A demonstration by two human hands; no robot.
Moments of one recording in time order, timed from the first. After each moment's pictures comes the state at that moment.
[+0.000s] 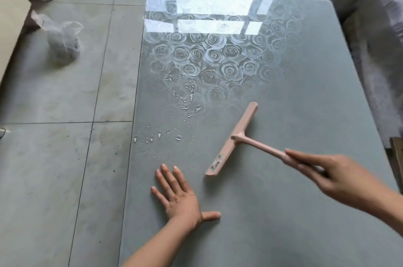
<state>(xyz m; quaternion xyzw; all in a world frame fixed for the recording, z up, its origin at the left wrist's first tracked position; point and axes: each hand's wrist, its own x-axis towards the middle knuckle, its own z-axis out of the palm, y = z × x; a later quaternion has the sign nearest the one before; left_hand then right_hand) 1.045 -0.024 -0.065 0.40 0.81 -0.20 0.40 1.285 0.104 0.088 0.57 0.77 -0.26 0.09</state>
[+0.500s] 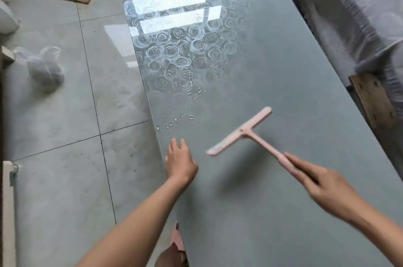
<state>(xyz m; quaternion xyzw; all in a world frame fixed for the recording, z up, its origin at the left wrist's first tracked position) 0.944 -0.032 -0.006 0.55 0.76 -0.04 0.34 1.229 -0.080 0.120 0.72 0.60 -0.35 0.05</state>
